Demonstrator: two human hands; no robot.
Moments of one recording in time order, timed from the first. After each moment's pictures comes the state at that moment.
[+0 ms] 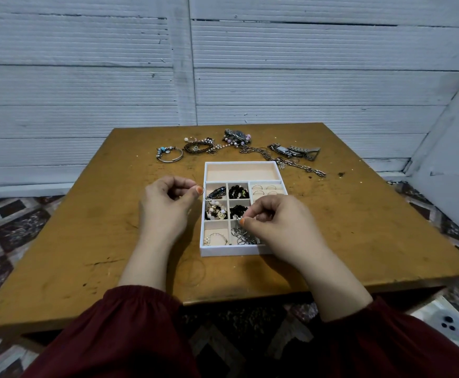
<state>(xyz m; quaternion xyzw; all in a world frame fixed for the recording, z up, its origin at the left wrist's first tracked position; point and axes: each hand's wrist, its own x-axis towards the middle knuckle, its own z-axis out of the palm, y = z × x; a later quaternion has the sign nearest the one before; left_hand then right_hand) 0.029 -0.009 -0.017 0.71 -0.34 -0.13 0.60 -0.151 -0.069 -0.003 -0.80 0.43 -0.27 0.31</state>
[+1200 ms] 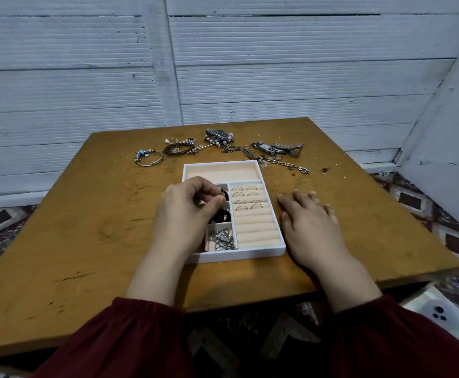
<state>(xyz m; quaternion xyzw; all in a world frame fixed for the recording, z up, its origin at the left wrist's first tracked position) -0.018 -0.035 -0.012 0.73 -0.47 -0.10 0.50 -0.202 -0.119 -0.031 -0.83 0.54 -0.10 0.09</state>
